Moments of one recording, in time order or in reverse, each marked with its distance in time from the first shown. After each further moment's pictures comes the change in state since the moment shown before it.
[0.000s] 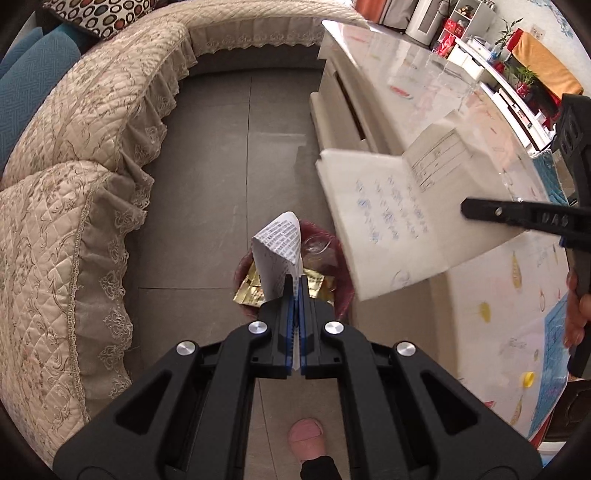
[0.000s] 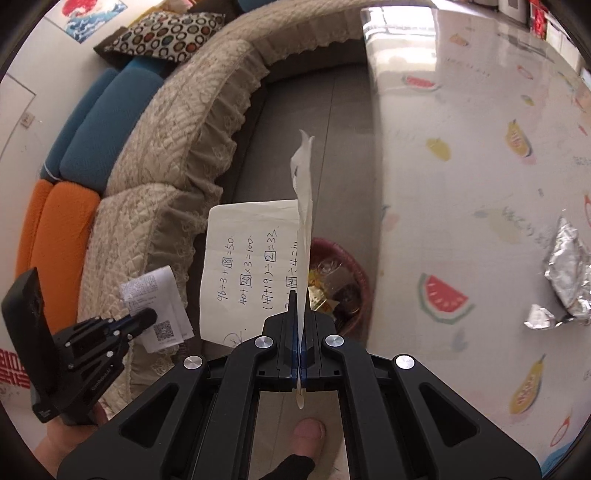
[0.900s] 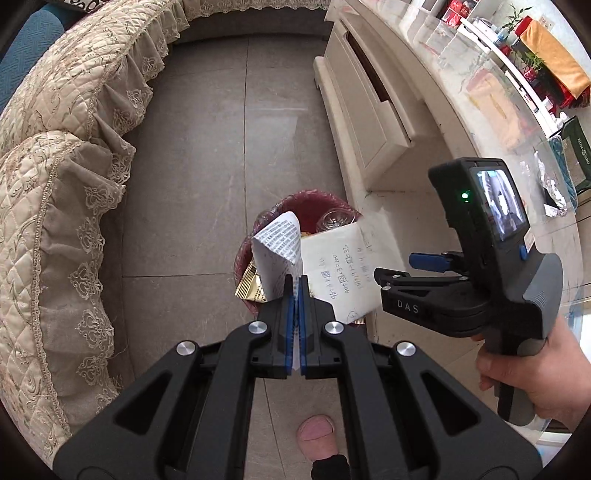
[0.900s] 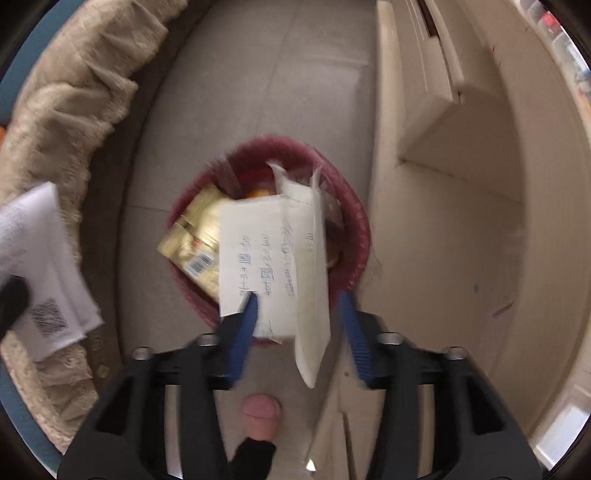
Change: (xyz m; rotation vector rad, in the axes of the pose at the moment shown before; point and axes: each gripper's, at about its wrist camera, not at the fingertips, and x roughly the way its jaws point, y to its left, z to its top) left arm 0.083 0.029 -0.003 0.009 0.102 -0.032; right arm 0.195 0.018 -0.031 -0.034 0.262 -0.319
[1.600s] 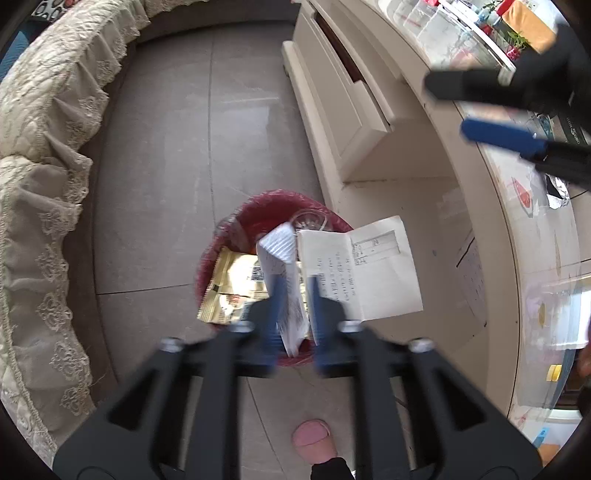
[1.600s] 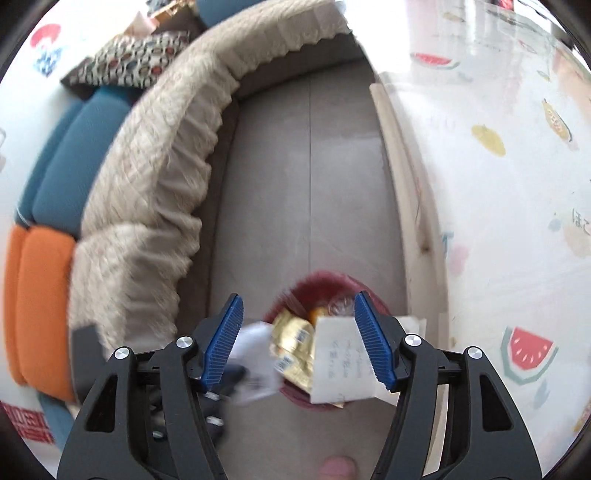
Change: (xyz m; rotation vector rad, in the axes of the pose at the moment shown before) left arm 0.047 -0.032 0.021 0.069 0.055 -0.064; right arm -0.128 -0.047 0.037 0.200 -0.363 0.304
